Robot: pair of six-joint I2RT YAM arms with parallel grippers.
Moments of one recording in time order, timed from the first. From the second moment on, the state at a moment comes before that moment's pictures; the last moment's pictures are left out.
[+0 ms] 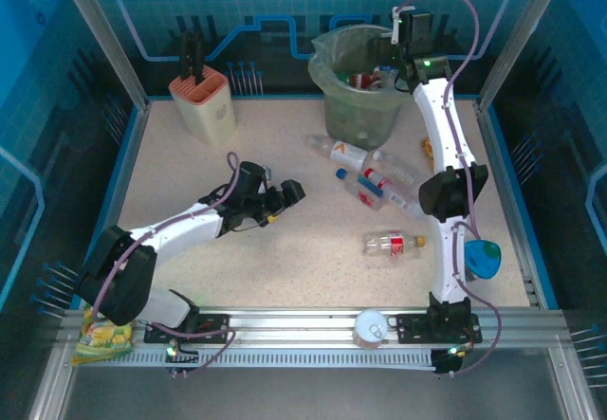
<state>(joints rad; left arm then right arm) -0.49 1.43 0.76 -0.09 0.31 -1.03 0.17 2.31 2.66 -0.79 0.14 0.05</state>
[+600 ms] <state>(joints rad) -0.49 1.45 0.76 -0.06 0.31 -1.03 0.20 1.98 2.47 -0.86 0.04 -0.07</state>
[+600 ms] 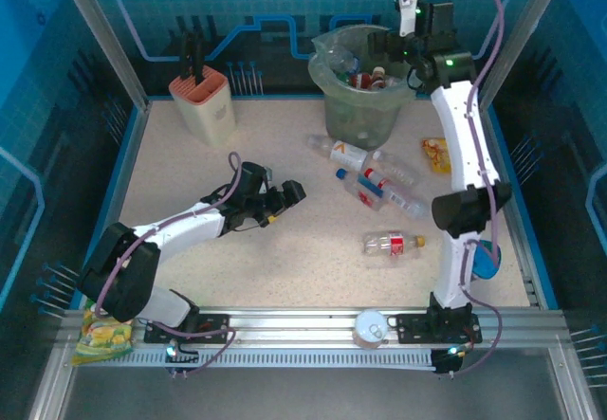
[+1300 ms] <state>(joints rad) -0.48 1.55 0.78 -0.03 0.36 -1.03 0.16 1.62 1.63 -1.33 0.03 0.26</state>
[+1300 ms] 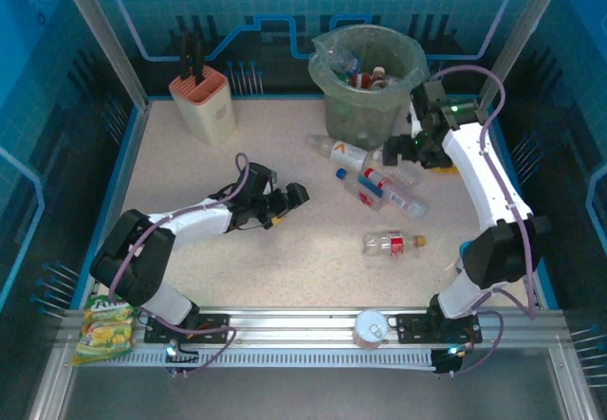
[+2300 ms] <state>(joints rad) -0.46 1.54 0.78 -0.01 0.37 -1.02 0.12 1.94 1.38 -0.96 -0.04 0.06</state>
